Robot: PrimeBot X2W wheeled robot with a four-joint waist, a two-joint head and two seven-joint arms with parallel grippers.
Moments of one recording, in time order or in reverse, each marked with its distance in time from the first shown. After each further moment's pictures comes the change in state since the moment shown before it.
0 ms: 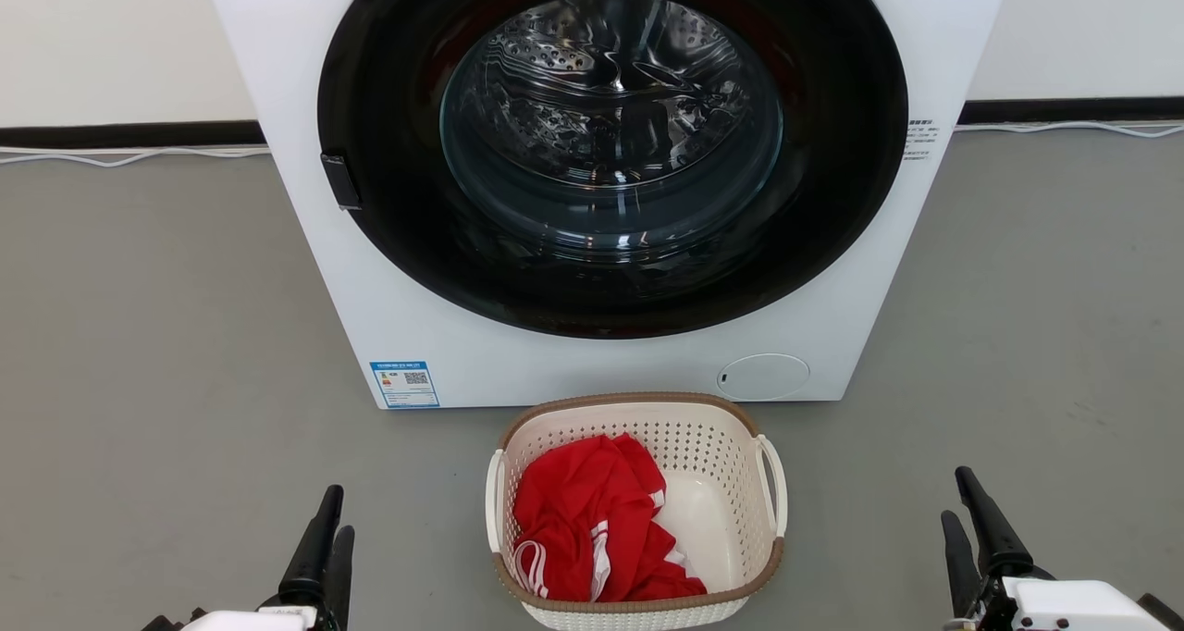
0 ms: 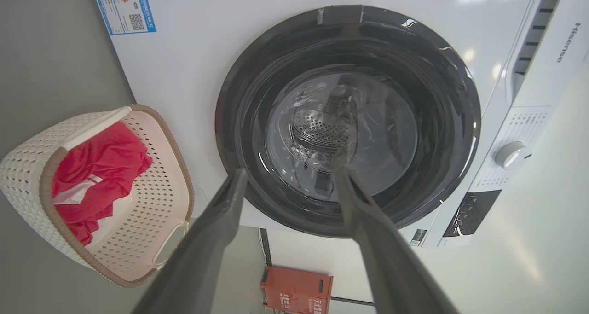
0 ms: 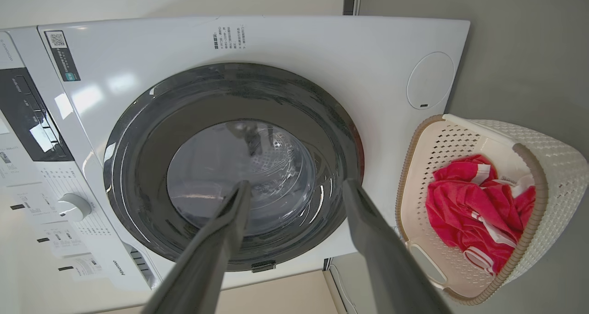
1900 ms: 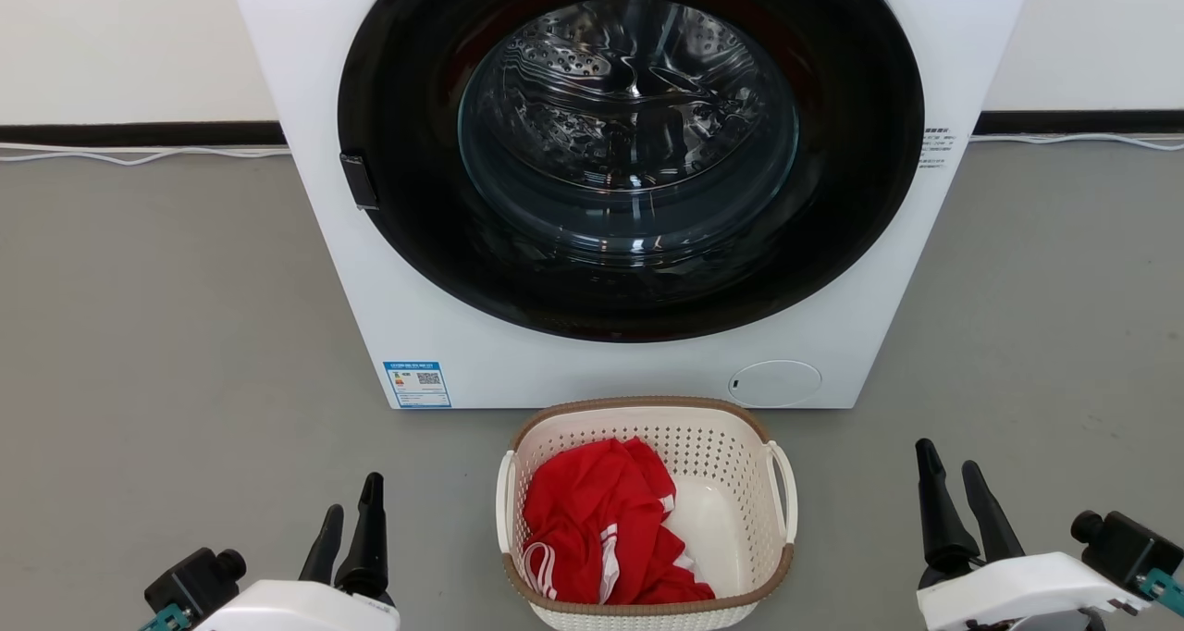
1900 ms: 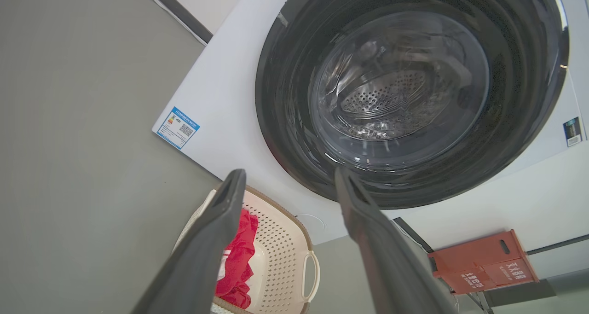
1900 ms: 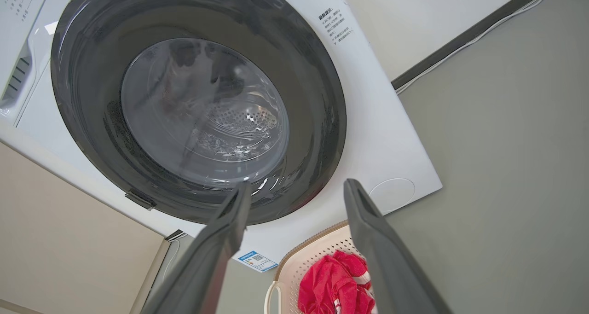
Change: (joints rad) left arm 0.001 0.008 -0.084 -0.066 0.703 0.097 -0.158; right arm 0.000 -0.002 0.042 -0.067 -0.894 0.001 -0.157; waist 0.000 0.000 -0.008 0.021
